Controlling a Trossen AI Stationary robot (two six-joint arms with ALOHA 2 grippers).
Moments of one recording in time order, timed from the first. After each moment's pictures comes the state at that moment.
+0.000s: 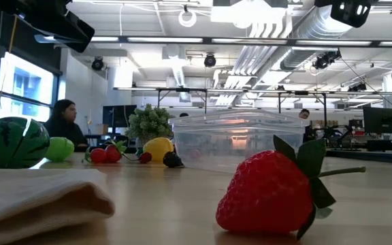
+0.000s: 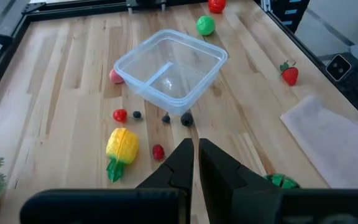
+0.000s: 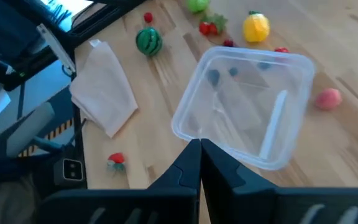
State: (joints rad) left arm 0.44 0.60 0.65 -0.65 0.43 0.31; right arm 0.45 1.03 0.97 -0.67 0.33 0.80
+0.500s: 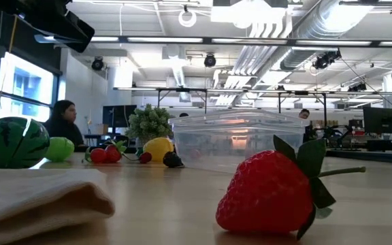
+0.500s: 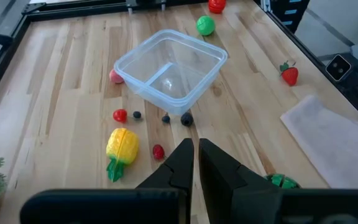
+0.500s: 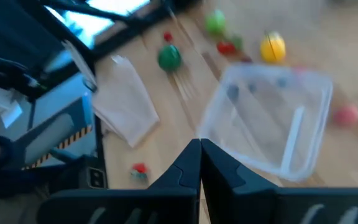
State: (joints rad) left arm 0.44 0.60 0.65 -0.65 0.43 0.31; right arm 0.61 1.07 1.12 -0.72 0.51 0.85
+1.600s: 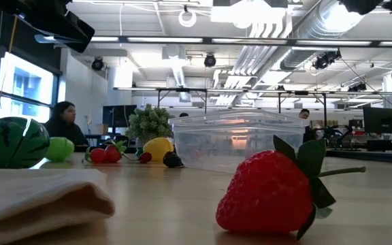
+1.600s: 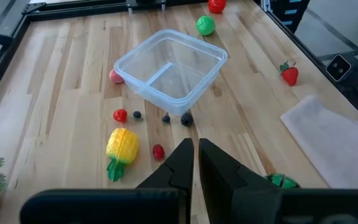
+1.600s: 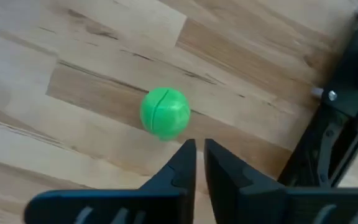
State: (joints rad) left arm 0.44 0.60 0.65 -0.65 0.43 0.31; right arm 0.60 1.64 1.35 -1.41 0.05 1.72
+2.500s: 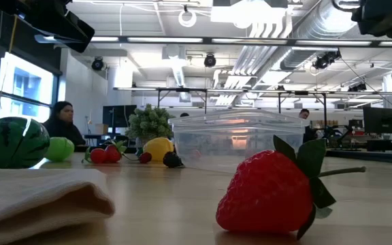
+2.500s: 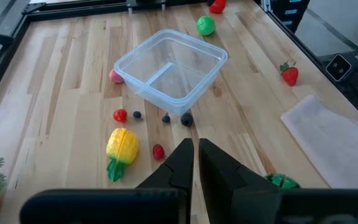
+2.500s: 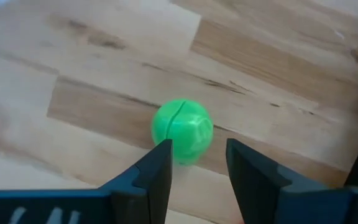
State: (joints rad) left arm 0.44 0.60 0.65 -0.65 0.43 0.31; right arm 0.69 1.64 1.19 -1.22 0.17 1.94
